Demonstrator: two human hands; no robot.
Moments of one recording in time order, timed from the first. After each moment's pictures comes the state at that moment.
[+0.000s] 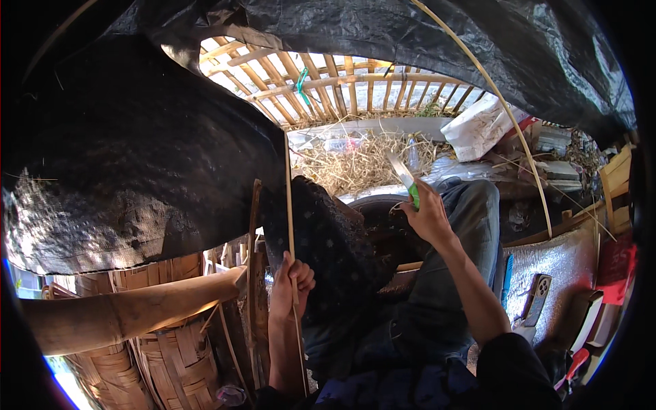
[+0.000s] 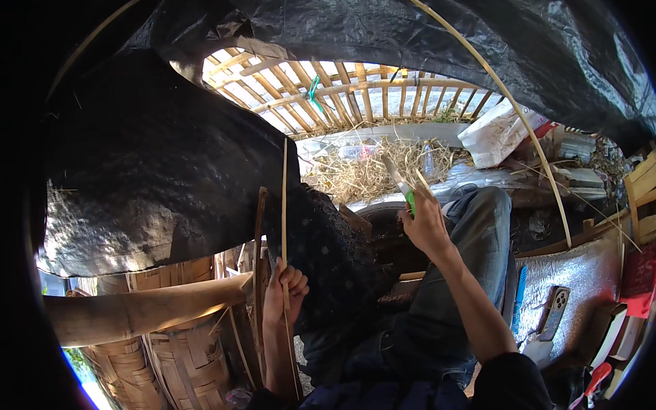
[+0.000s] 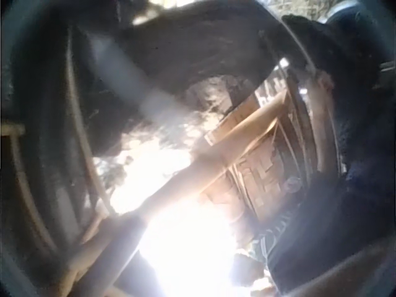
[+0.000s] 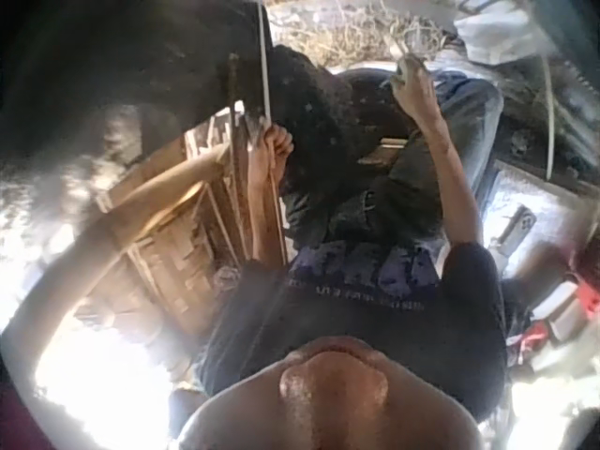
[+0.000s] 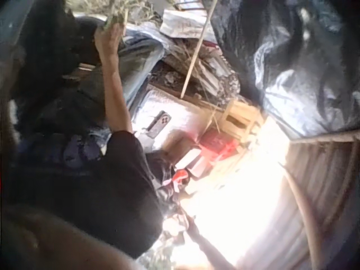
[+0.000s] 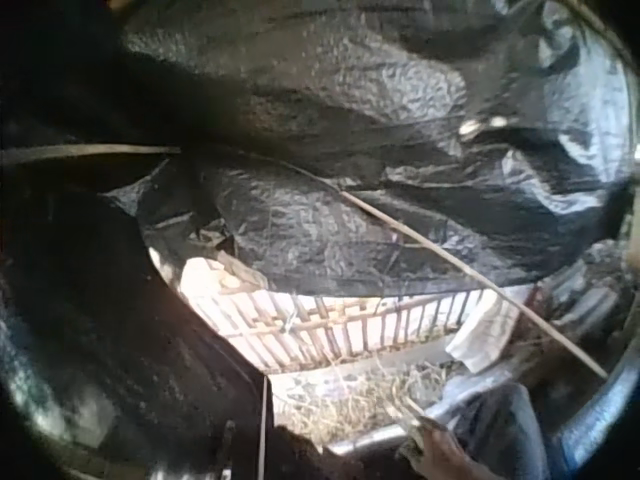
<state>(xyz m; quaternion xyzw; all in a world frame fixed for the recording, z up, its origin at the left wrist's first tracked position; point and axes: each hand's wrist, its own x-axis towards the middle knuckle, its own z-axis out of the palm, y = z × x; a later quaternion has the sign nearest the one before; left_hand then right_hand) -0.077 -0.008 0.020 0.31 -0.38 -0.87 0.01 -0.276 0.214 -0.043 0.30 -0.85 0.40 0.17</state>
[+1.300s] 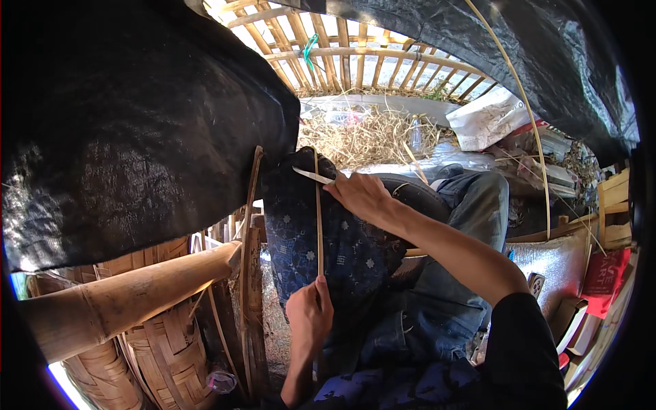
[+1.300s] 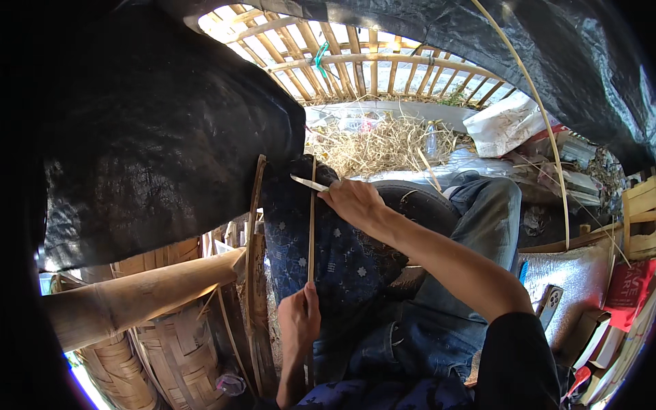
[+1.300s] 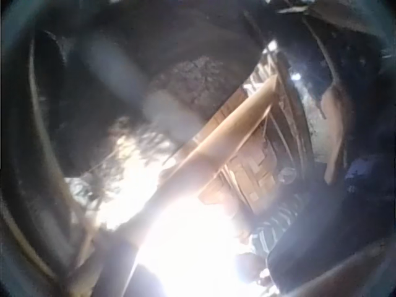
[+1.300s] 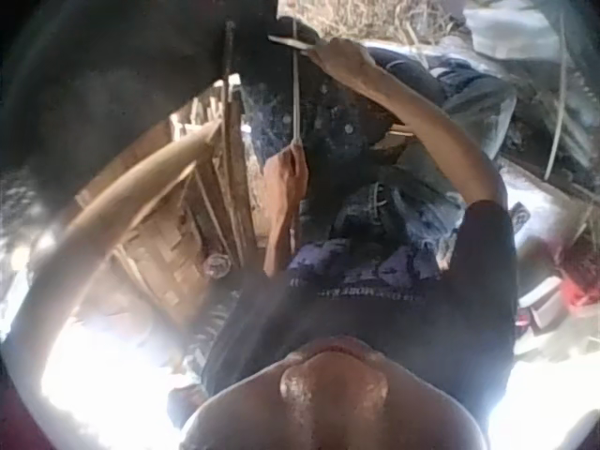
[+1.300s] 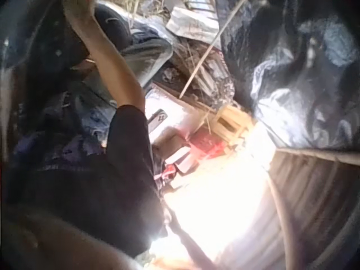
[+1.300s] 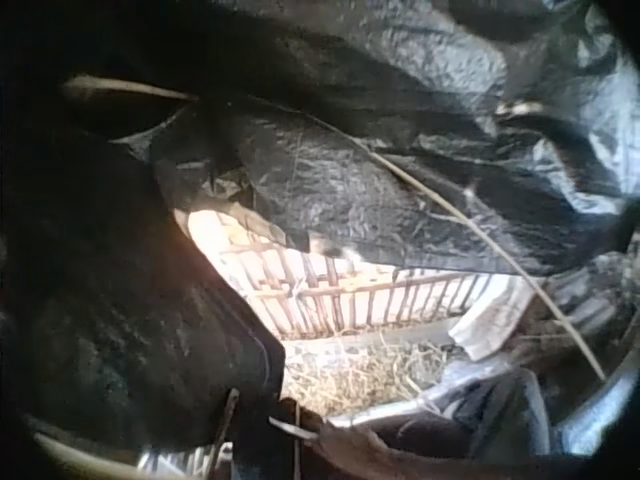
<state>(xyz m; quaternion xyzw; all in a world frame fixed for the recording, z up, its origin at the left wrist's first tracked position) -0.035 0.032 0.042 0.35 -0.87 -0.33 -0.04 -0.252 0.075 -0.043 0.45 -0.85 0.22 -0.15</state>
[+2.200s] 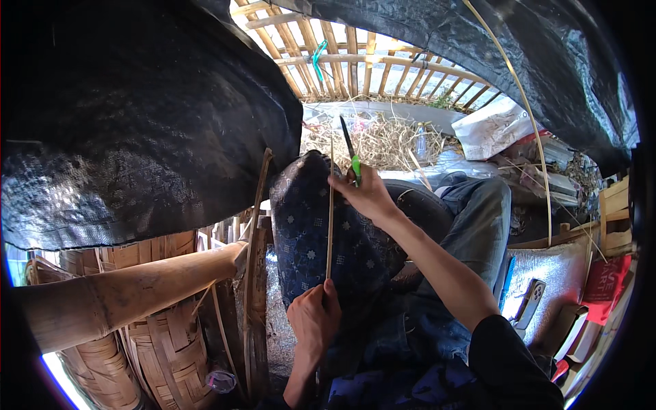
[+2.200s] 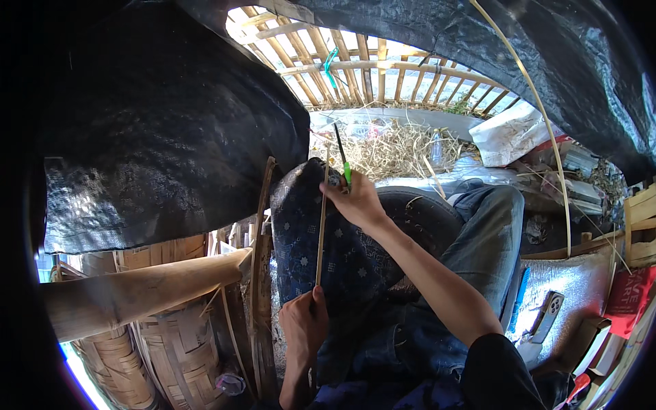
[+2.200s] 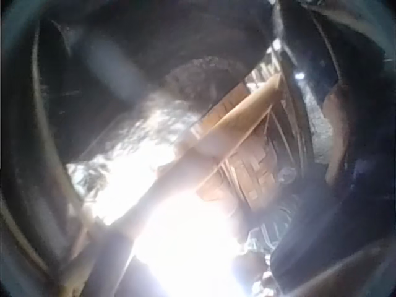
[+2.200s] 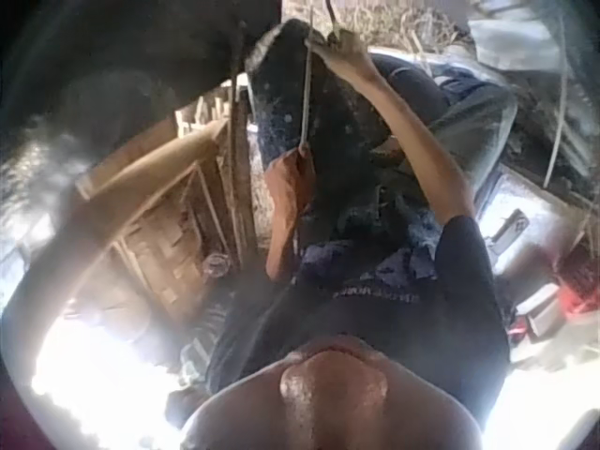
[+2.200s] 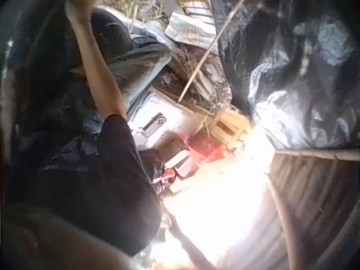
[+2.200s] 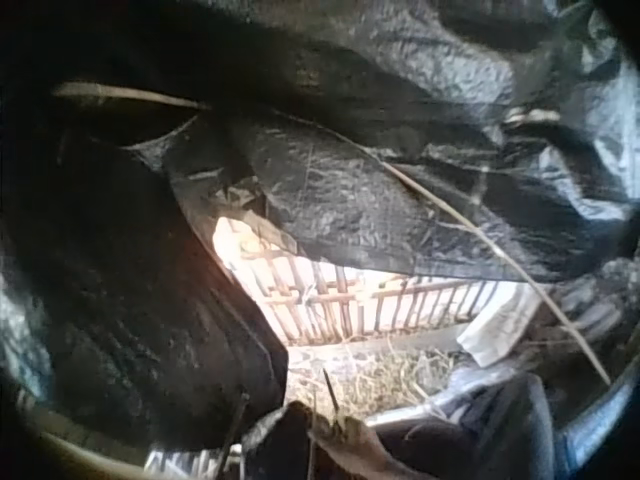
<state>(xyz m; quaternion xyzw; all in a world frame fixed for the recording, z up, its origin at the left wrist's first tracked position) -0.034 0.037 0.049 0.35 -0.90 -0.27 -0.02 -0.252 0.070 -0.043 0.17 -0.79 0.53 -0.26</state>
